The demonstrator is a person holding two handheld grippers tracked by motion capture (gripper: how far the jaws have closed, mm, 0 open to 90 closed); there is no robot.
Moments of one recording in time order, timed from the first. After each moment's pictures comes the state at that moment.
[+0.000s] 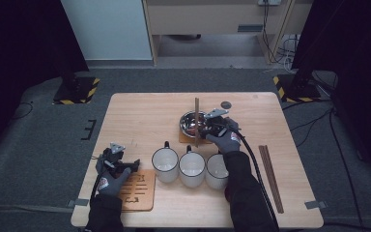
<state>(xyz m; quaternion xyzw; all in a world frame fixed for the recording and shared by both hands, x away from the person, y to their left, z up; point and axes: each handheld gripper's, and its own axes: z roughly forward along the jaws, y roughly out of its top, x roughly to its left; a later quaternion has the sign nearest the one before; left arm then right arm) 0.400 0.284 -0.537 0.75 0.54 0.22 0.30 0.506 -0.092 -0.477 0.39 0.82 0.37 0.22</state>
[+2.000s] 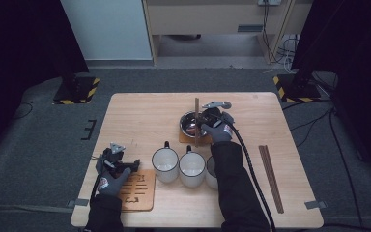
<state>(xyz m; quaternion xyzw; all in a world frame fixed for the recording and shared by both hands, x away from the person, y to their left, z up) 0.400 0.284 -0.537 0.75 0.54 0.22 0.30 0.546 -0.078 -0.487 0.45 0.77 0.38 0.23</state>
